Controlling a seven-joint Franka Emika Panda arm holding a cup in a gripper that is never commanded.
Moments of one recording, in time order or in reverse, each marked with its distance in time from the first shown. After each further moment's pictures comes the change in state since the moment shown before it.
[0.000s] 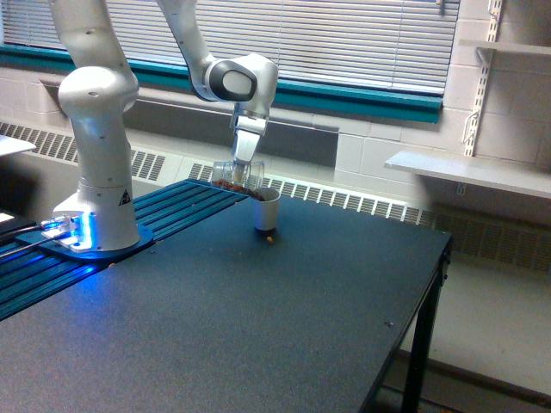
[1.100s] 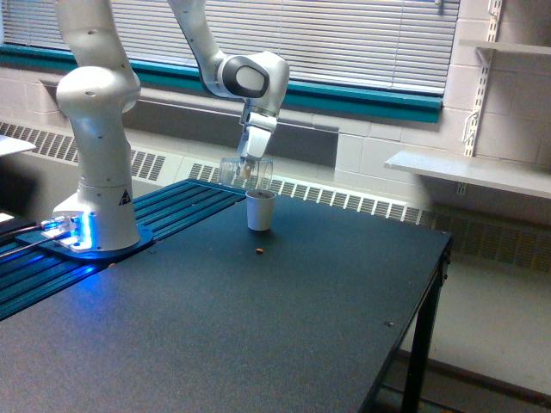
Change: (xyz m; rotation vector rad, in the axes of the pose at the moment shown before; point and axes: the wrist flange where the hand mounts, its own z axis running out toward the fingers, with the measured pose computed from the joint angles) arm 0.016 -0.012 -0.013 -0.051 -0.005 -0.045
